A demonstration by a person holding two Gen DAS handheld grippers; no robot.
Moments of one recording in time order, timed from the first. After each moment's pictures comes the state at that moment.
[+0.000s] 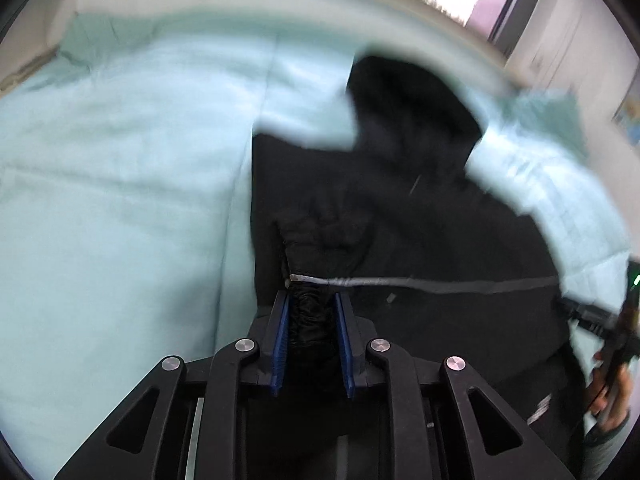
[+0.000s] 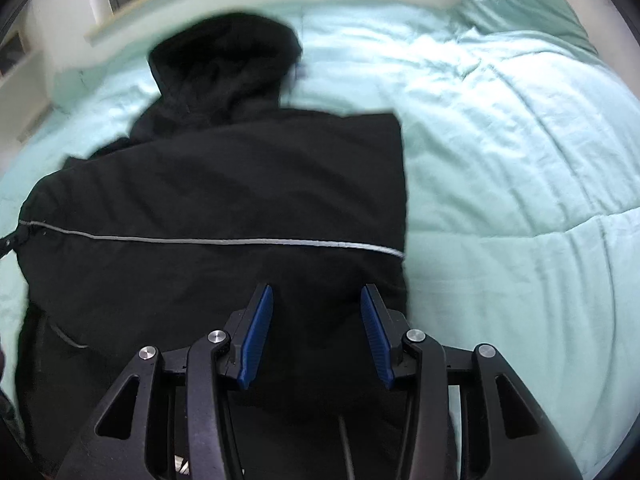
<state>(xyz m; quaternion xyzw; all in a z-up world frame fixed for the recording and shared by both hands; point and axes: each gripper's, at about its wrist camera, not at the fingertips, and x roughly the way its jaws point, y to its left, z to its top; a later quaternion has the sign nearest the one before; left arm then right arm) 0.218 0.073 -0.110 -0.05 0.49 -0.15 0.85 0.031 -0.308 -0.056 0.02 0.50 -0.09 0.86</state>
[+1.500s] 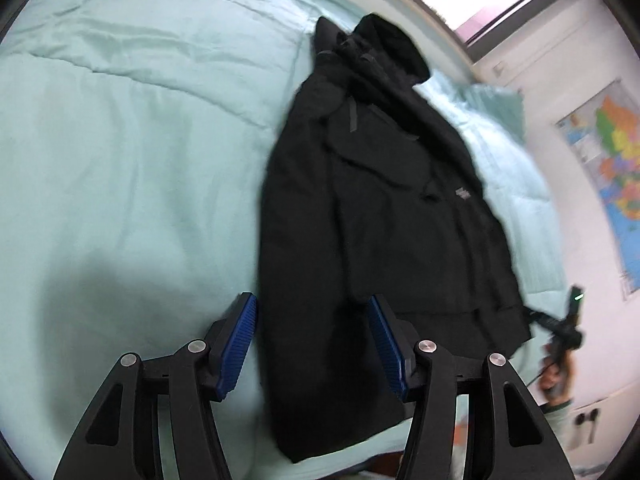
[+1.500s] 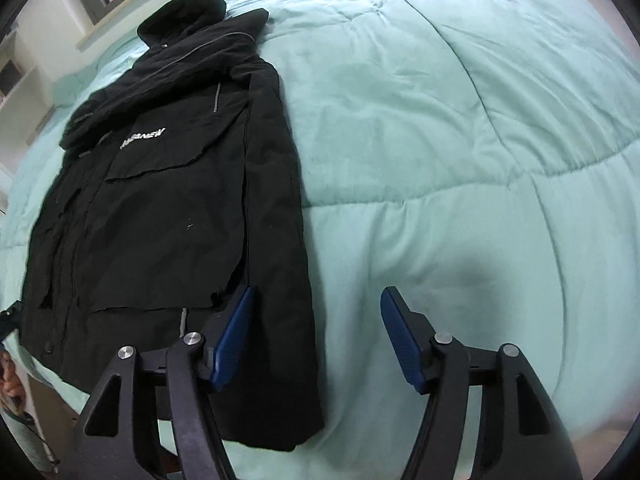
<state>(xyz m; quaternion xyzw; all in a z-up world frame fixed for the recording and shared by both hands) -0.117 0.218 -0.126 -0.21 0.50 -0.22 0.81 -0.329 -0.377 -0.067 0.16 0.52 -0.09 0.84</state>
